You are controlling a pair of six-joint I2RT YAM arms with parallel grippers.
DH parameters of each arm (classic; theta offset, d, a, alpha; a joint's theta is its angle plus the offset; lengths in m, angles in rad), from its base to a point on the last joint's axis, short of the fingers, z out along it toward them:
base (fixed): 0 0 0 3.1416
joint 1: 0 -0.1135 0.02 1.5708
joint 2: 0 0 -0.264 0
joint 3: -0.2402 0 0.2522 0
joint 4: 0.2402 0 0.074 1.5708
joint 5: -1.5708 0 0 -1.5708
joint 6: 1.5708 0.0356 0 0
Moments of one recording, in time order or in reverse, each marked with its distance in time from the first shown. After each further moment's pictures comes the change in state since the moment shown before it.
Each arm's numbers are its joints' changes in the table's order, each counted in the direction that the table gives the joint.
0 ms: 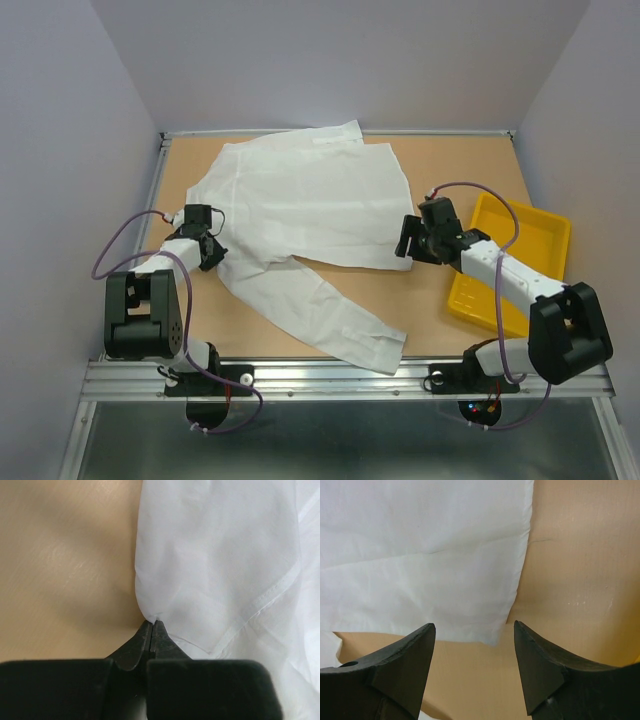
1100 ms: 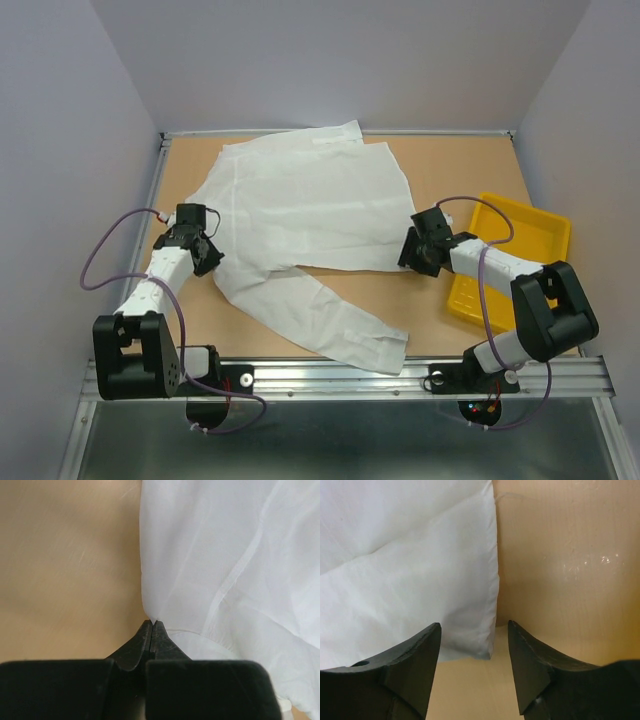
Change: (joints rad) left arm 0.008 -0.219 -0.041 0.278 -0.021 0.054; right arm 0.000 0.130 0.049 -0.020 -0.068 0.150
